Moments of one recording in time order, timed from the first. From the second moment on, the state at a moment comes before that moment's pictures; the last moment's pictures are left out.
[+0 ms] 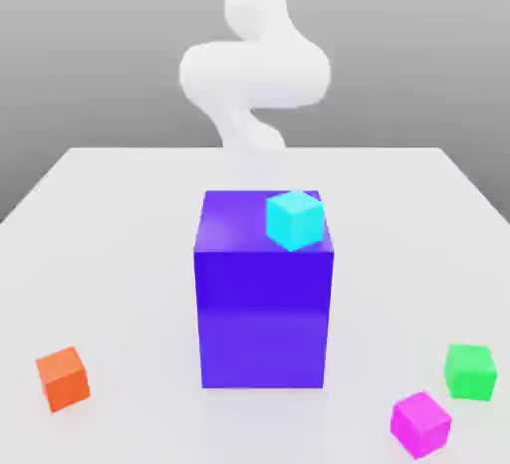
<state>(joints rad) 0.00 -0.71 0.03 -2.31 -0.01 2.33 0.80</state>
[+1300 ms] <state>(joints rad) 0.21 0.49 0.16 -2.36 -0.25 2.83 0.93</state>
